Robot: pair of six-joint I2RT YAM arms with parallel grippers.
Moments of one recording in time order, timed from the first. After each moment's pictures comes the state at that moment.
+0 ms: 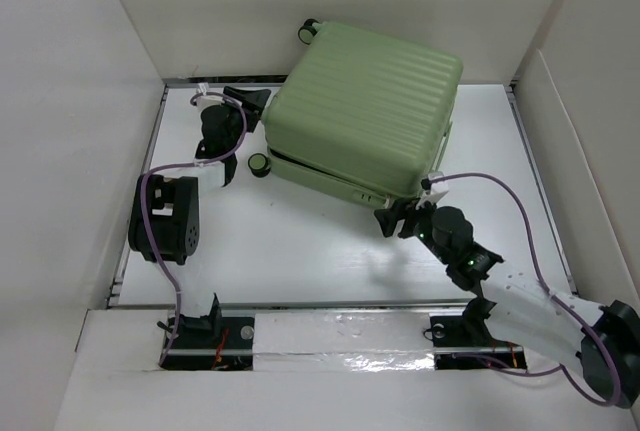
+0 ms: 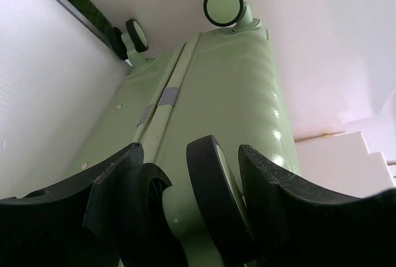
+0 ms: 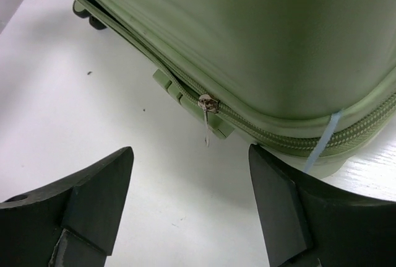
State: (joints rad) left arm -0.12 1.80 1.02 0.72 0.14 -1.19; right arm 0.69 0.86 0.31 0.33 0.18 0.41
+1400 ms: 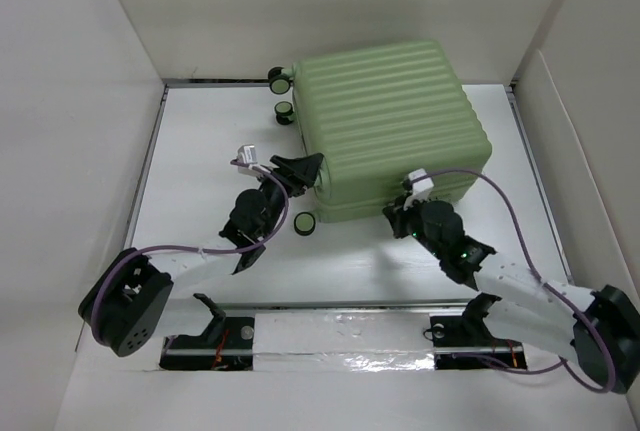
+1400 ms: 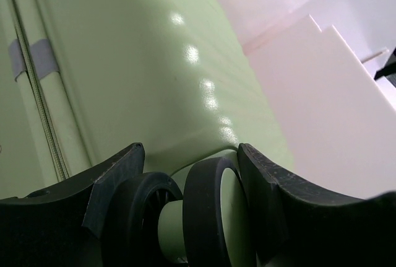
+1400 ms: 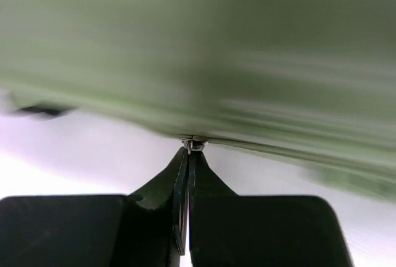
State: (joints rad) left arm -0.69 1.25 0.43 0.95 -0.28 -0.97; right arm 0.66 0.95 0.37 0.26 0.13 0.20
